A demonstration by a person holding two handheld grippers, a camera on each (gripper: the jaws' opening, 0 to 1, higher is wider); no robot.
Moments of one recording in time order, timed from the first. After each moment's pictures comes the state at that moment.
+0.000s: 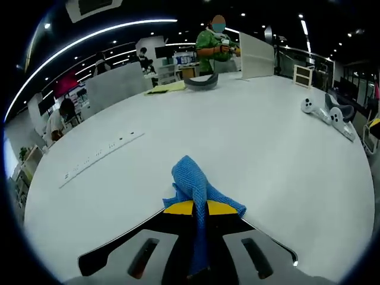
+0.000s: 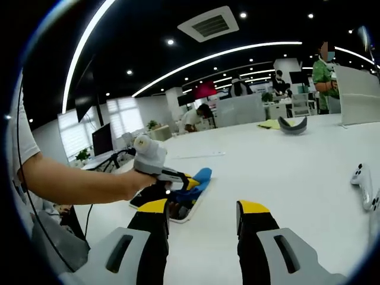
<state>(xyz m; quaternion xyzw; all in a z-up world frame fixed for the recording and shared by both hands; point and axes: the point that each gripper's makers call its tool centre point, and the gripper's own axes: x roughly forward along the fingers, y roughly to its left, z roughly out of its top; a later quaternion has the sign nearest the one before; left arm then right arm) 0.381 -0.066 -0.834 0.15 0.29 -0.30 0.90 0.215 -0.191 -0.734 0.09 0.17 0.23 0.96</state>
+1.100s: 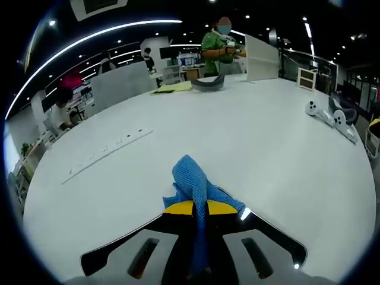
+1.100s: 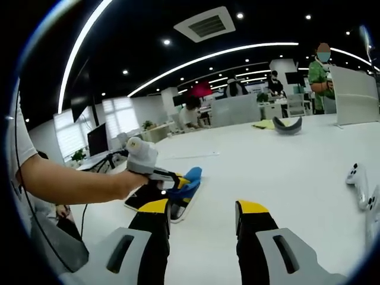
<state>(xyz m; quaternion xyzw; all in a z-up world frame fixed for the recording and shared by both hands) 0.389 -0.048 -0.836 0.13 0.29 -0.29 0.90 0.217 -0.199 -0.736 0.08 0.17 0.21 0.96</state>
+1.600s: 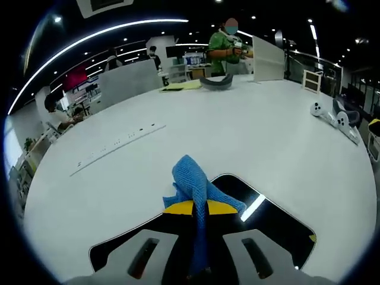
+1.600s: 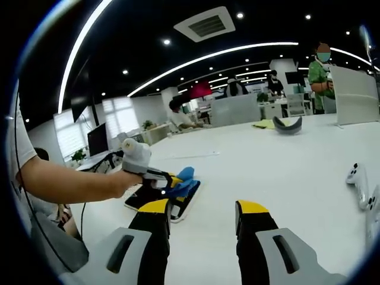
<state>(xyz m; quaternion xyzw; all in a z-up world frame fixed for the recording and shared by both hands) 0.388 -0.019 -0.835 0.13 0.29 -0.27 0.91 0.218 -0.199 -0.736 0.08 0.17 0.21 0.96</state>
